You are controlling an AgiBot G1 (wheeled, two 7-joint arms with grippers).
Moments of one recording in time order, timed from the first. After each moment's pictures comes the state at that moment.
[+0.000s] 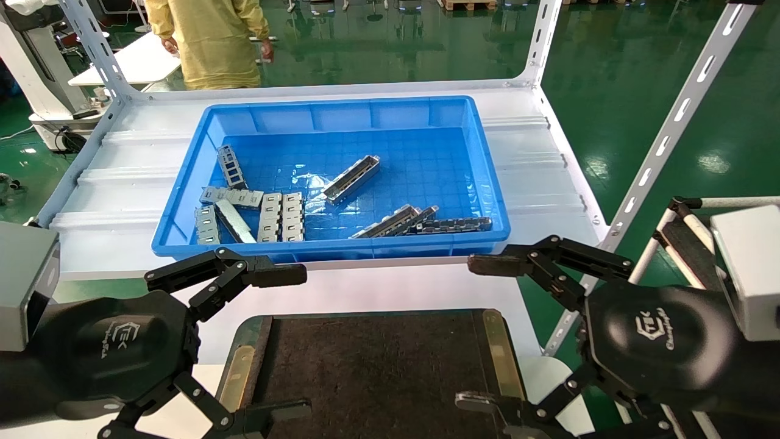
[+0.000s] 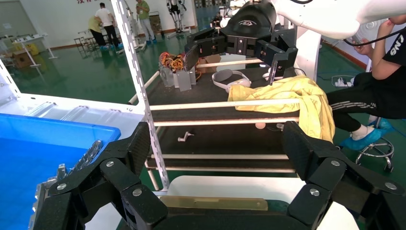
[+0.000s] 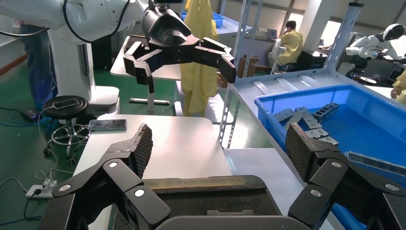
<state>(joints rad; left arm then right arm) -1.08 0.61 0.28 -1.28 0.73 1.50 -0.19 1.09 -0.59 -0.35 1.28 -0.69 -1.47 0.15</state>
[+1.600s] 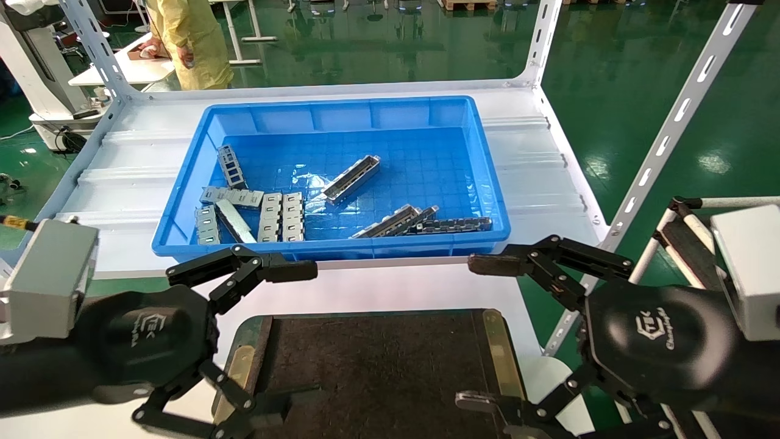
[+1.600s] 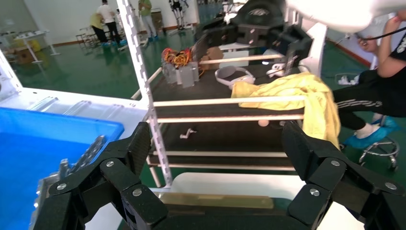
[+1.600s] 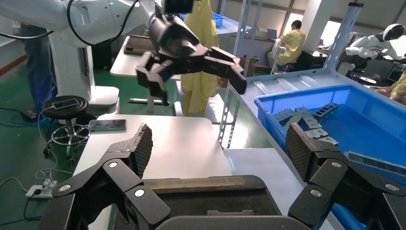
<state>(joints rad) -1.11 0.66 0.31 -1.22 0.79 1.47 -0.16 1.09 -0.59 -0.35 1.28 -0.69 -1.47 0.15</state>
